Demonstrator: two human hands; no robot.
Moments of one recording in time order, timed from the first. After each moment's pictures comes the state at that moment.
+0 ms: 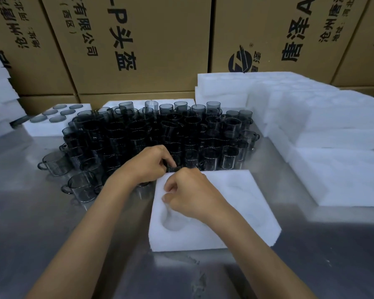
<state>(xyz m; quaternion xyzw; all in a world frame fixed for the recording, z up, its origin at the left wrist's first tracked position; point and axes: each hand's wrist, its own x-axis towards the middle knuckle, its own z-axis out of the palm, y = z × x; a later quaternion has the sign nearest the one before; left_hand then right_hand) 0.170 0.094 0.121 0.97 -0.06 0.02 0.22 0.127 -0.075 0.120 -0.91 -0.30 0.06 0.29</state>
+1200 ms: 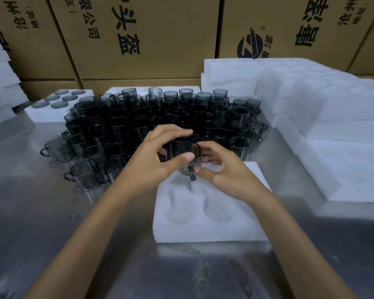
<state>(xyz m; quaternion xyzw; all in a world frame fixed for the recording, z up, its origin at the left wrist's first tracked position) 0.108 0.064 0.129 0.87 -0.11 0.18 0.44 0.170 -0.125 0.101 -0.79 -0.31 0.04 0.53</state>
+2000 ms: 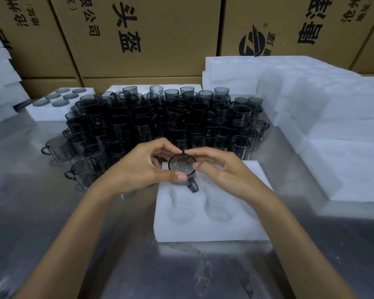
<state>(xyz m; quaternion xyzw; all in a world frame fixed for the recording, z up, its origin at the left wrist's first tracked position) 0.107 0.088 0.130 0.87 -0.06 0.02 0.49 0.164 -0.126 0.107 -0.76 -0.33 0.10 0.56</state>
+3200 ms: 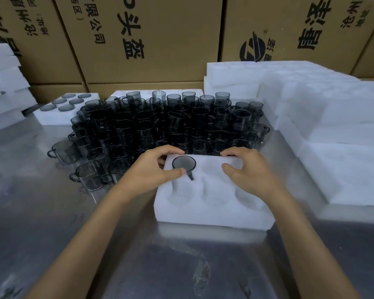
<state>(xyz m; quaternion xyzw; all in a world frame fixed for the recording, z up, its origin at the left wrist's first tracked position) 0.123 0.082 0.106 0.87 -0.03 0.08 0.48 0.195 -0.162 0.095 -0.91 -0.20 -0.04 0.36</state>
